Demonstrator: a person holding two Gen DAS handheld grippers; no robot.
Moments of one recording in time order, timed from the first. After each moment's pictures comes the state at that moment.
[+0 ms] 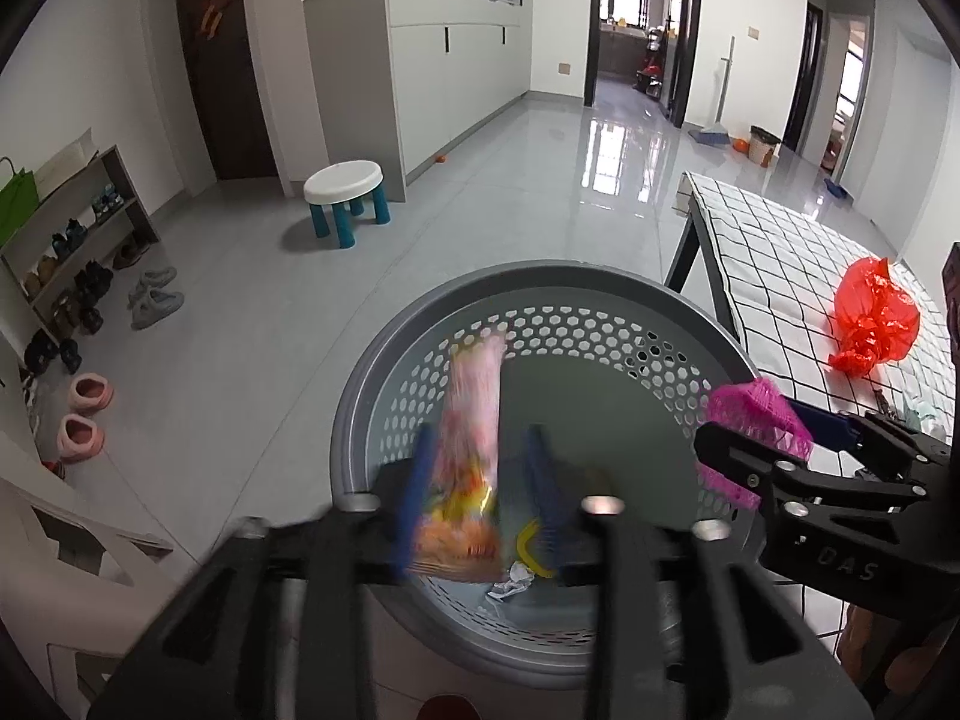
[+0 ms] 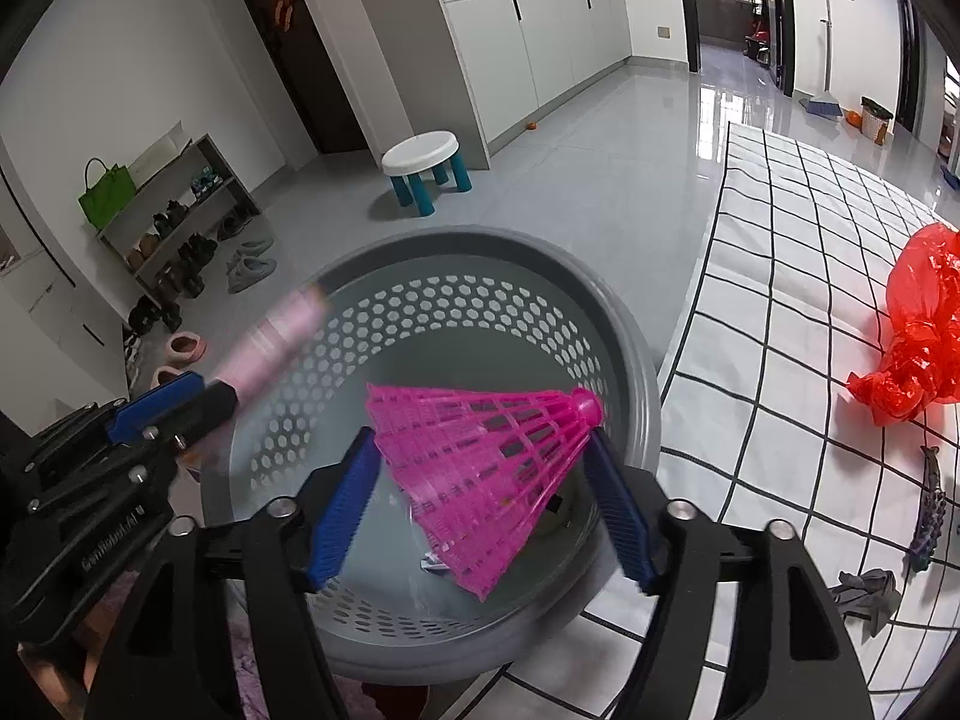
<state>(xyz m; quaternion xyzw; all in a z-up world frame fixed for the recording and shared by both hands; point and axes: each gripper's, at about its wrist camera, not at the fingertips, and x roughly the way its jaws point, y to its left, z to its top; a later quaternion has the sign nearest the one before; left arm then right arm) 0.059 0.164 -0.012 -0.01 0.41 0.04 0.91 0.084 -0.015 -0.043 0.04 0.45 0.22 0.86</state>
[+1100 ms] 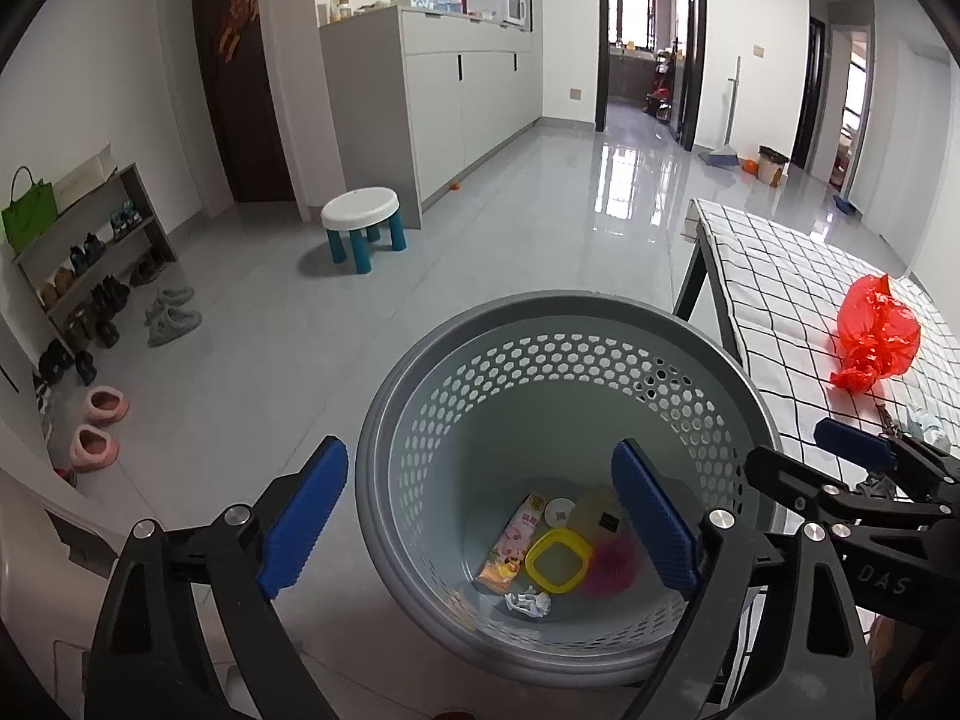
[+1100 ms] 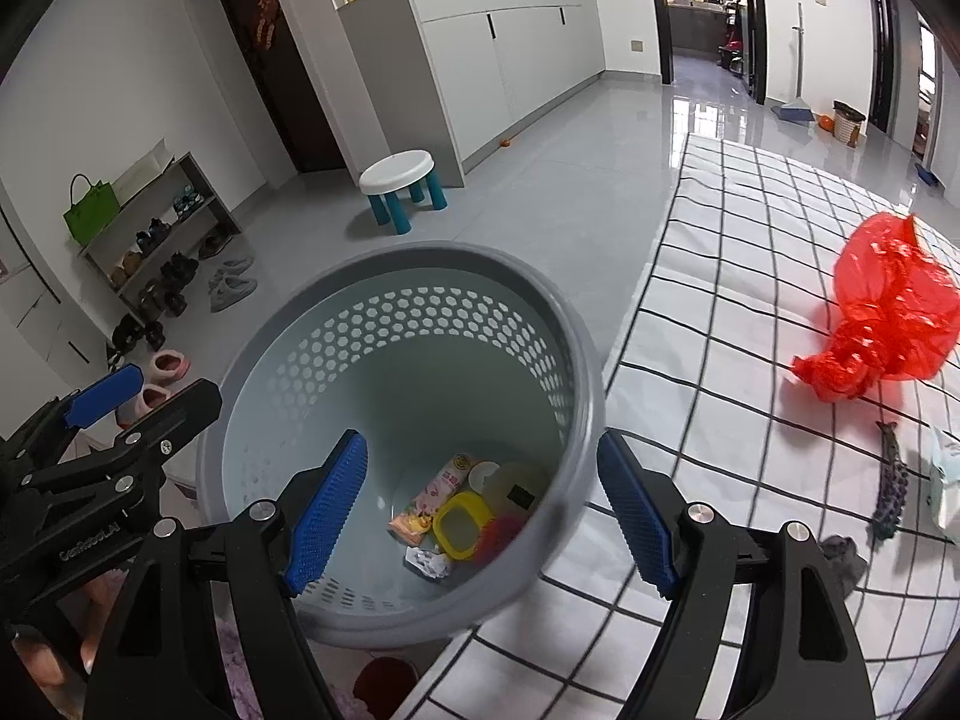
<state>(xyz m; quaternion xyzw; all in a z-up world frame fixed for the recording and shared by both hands) 0.045 0.164 0.003 0.00 0.38 0.06 0.92 0.062 -0.036 -0.032 0.04 0.44 0.19 0.88</state>
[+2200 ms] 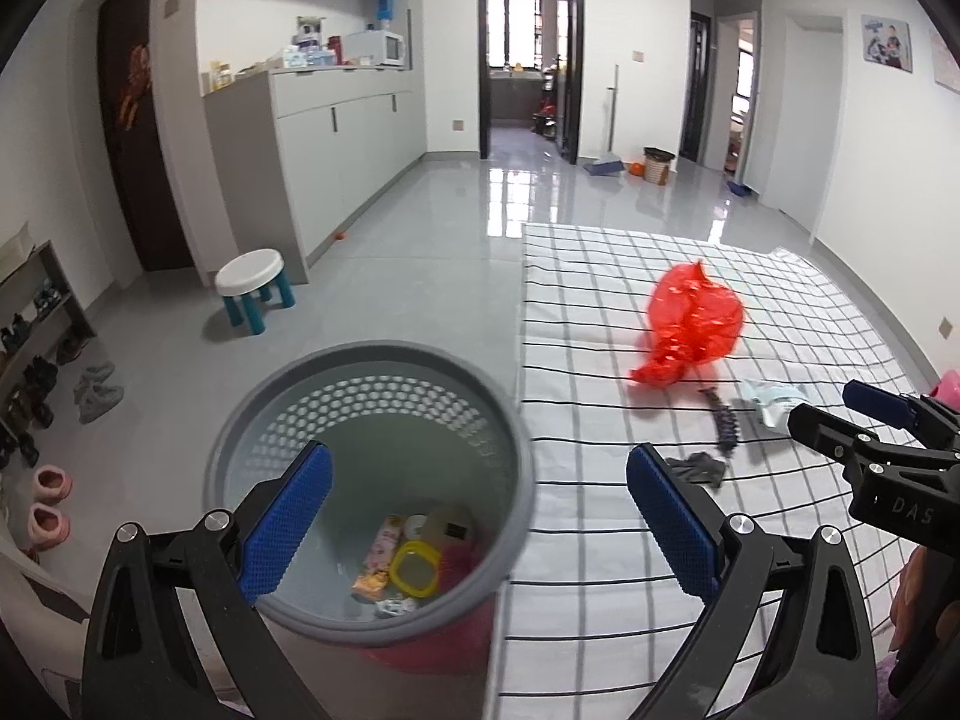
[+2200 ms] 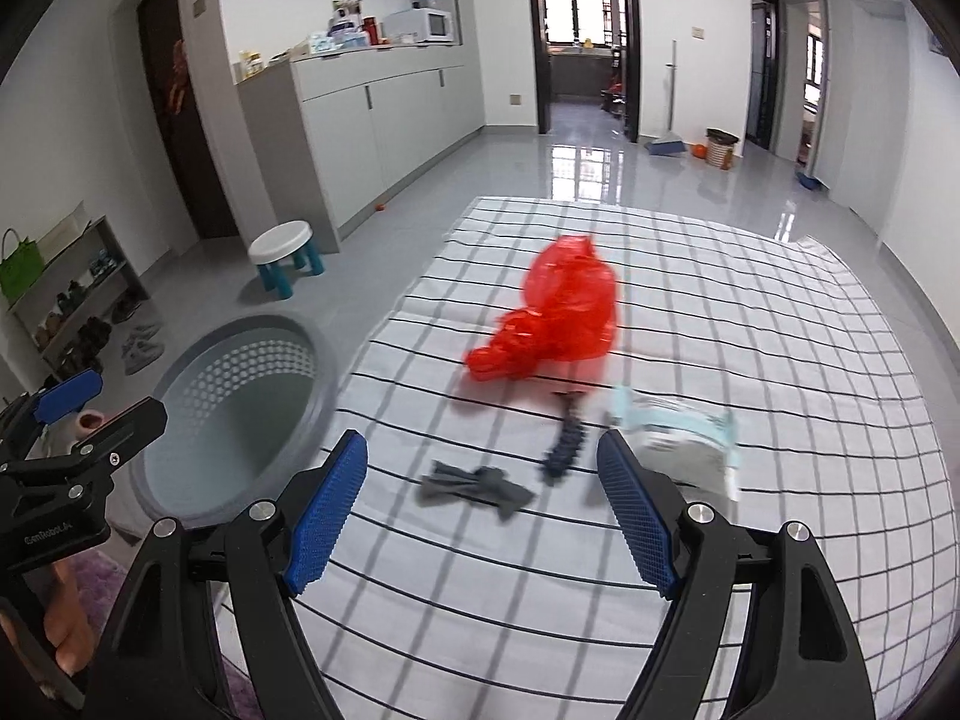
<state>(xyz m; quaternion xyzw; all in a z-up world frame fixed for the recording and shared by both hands) 0.003 0.035 0.047 0.04 0.34 -0.07 0.94 -0.019 -0.197 0.028 0.04 0.38 0.05 0.92</state>
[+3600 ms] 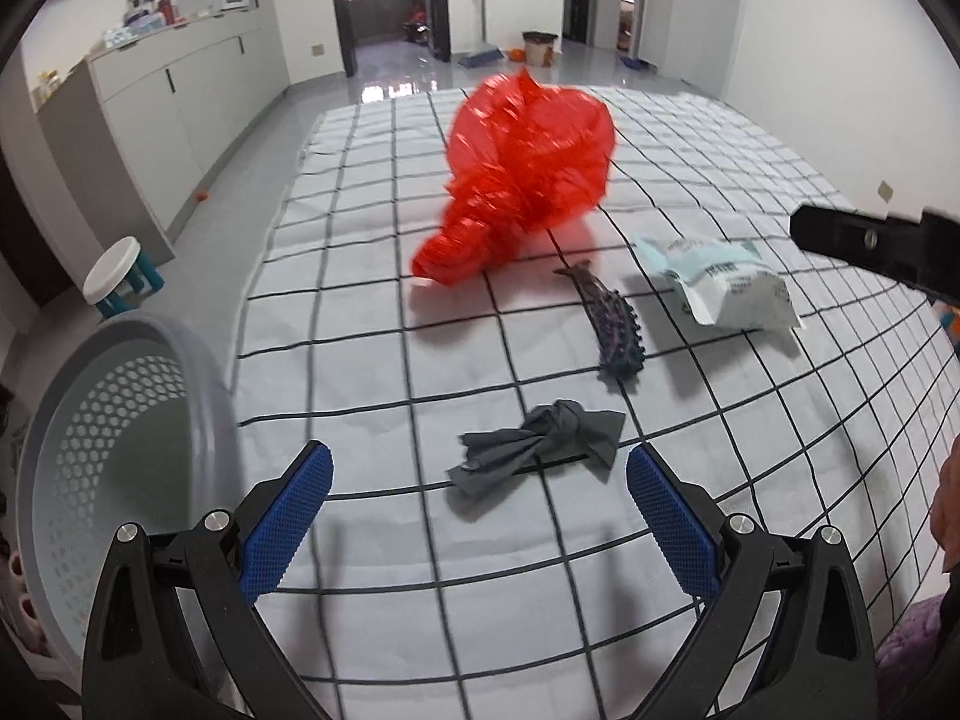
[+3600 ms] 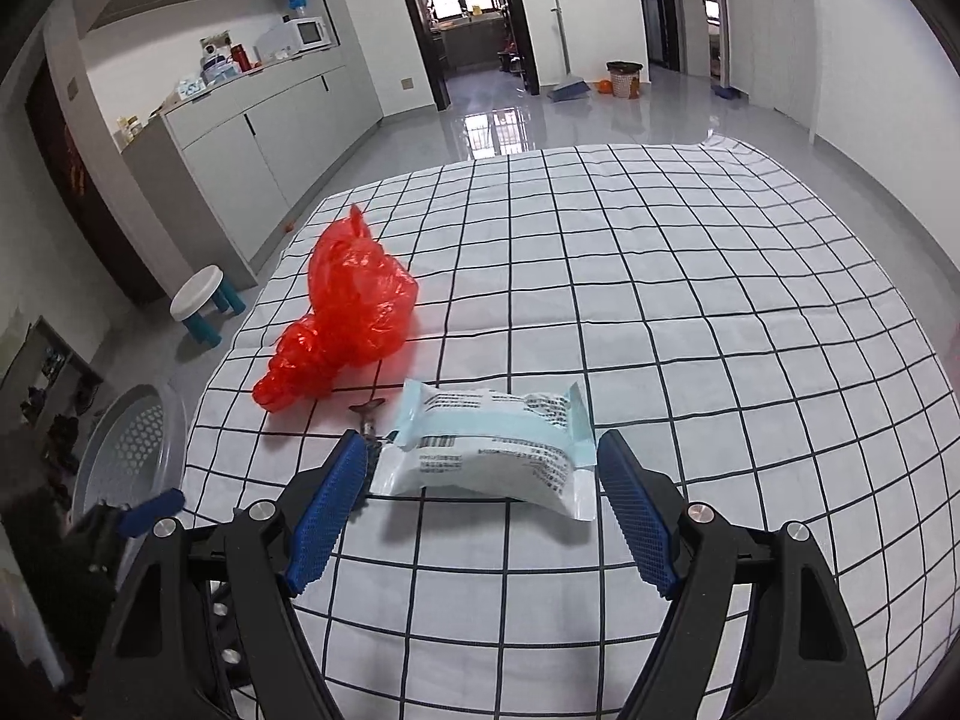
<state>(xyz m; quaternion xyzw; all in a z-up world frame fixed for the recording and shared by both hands) 0.064 -0.104 -0.060 0.12 0.45 -0.19 0.87 0.017 -0.320 -0.022 0.14 0.41 -0.03 0.90</state>
